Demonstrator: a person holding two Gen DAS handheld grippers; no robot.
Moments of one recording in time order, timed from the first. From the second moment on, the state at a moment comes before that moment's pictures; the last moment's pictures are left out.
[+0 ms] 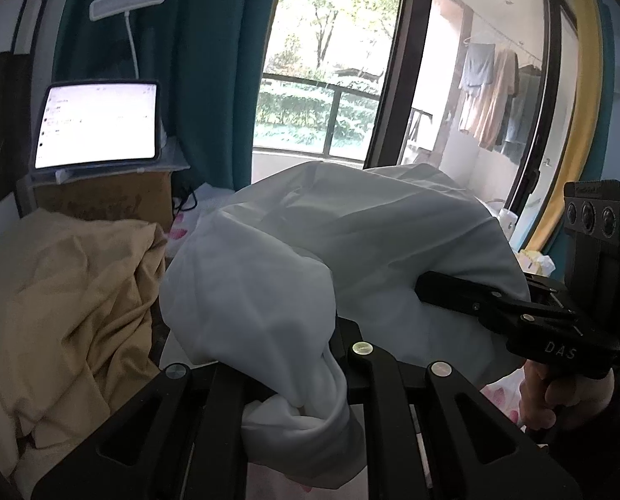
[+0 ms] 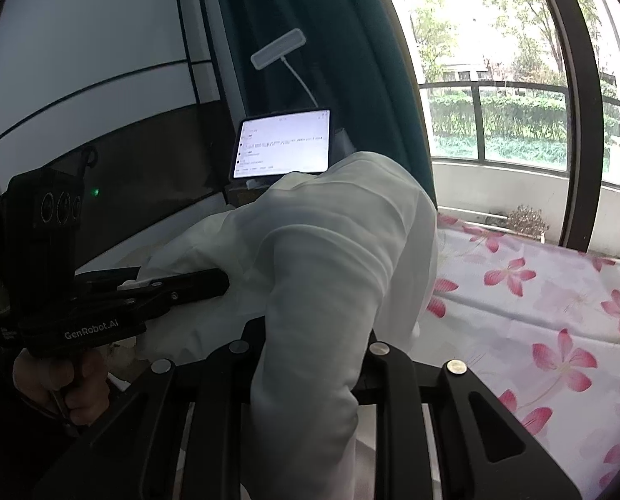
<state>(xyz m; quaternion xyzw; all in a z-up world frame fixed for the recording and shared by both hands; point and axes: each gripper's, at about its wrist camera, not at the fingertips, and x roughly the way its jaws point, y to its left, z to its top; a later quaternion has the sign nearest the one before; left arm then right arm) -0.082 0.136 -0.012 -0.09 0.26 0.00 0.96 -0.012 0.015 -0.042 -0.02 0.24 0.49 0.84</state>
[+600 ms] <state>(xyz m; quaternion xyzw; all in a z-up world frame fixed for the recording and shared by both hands) -0.075 0.142 -0.063 -0.10 0.32 0.00 0.94 -0.007 0.028 -0.100 0.00 0.31 0.46 0.83</state>
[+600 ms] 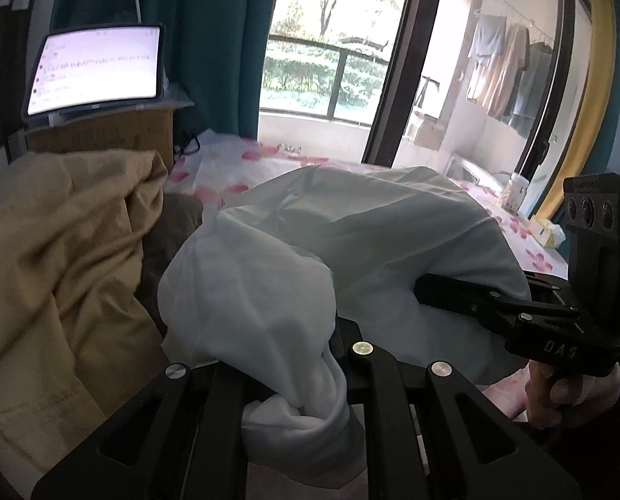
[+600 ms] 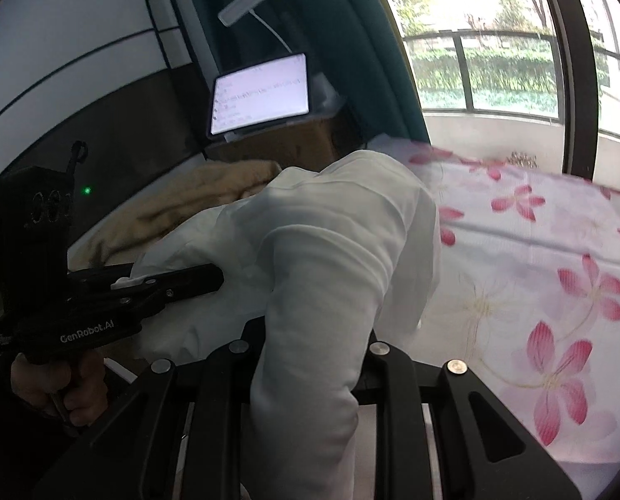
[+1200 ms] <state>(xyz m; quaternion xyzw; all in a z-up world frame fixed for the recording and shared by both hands) -0.058 0.149 -0.115 -0.10 0.40 0.02 0.91 0.020 0.018 -0.165 0.02 0.43 0.40 0.81</state>
